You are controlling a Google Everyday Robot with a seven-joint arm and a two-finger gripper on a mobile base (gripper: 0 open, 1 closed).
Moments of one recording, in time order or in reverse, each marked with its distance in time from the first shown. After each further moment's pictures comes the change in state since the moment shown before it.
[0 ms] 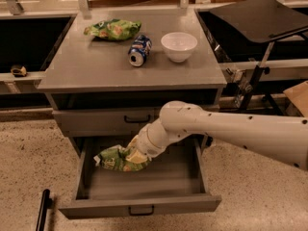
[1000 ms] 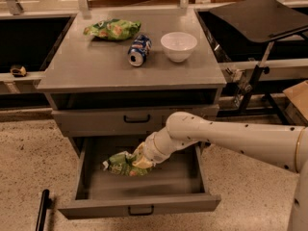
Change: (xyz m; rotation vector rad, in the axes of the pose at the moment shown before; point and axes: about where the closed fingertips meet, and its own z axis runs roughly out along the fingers) arm 0.050 -0.009 0.040 -0.023 -0.021 0.016
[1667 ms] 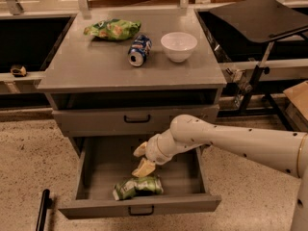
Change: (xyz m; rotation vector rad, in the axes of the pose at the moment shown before) arm 0.010 -0.001 0.004 0.002 -0.041 0.015
